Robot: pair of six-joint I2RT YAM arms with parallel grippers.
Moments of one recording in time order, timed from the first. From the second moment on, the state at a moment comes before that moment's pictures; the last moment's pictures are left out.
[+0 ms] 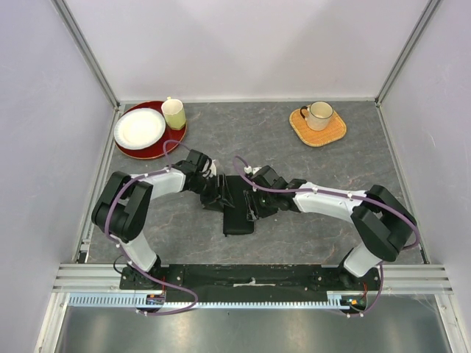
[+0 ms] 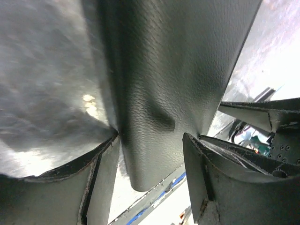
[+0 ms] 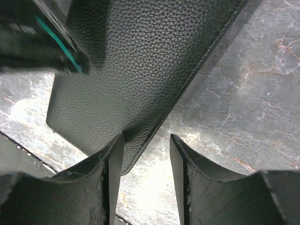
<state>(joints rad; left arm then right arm) -0.41 1.72 0.89 -0.33 0.57 -0.57 0.82 1.60 0.90 -0.30 -0.14 0.47</state>
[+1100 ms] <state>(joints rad) -0.53 1.82 0.88 -0.21 0.68 -0.84 1.14 1.35 0.84 -0.42 0.08 0.78</state>
